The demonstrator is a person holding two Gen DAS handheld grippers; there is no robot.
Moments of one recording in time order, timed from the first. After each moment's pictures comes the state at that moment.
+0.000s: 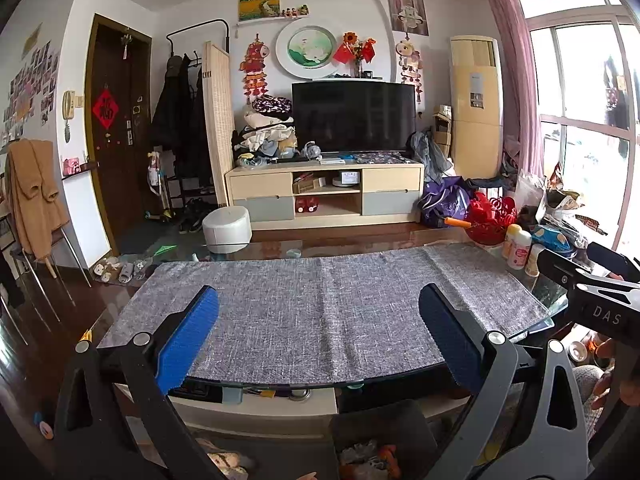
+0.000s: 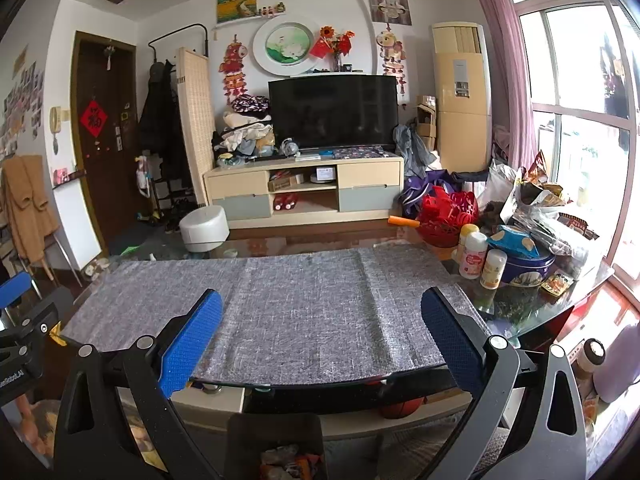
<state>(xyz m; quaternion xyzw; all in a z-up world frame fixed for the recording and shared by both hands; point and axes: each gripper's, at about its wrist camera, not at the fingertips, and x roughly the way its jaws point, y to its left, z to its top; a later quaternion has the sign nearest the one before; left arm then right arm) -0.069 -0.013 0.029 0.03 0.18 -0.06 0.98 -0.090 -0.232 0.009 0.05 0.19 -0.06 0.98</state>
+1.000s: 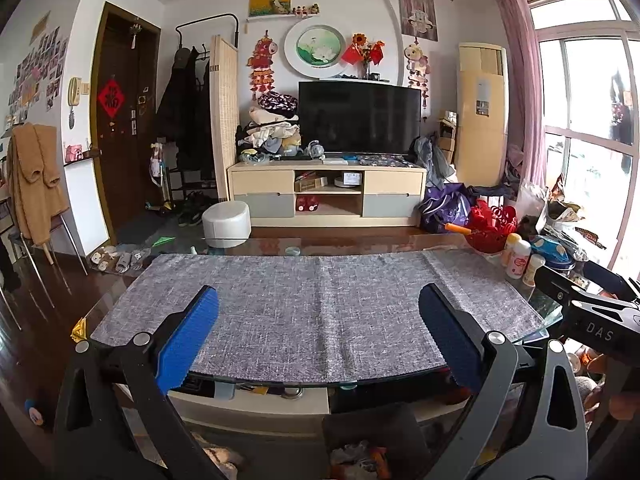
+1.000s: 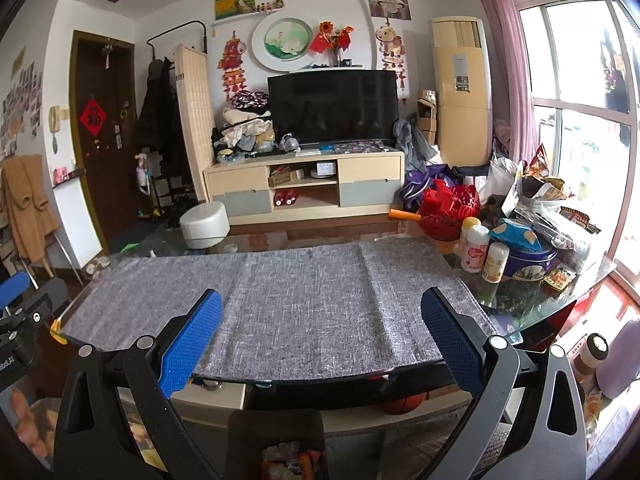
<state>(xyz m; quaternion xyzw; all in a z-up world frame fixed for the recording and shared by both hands) -0.067 0.001 0.025 0.01 0.18 -0.07 0.98 -0.092 -0.223 0.005 0.05 0.20 -0.07 0.98</state>
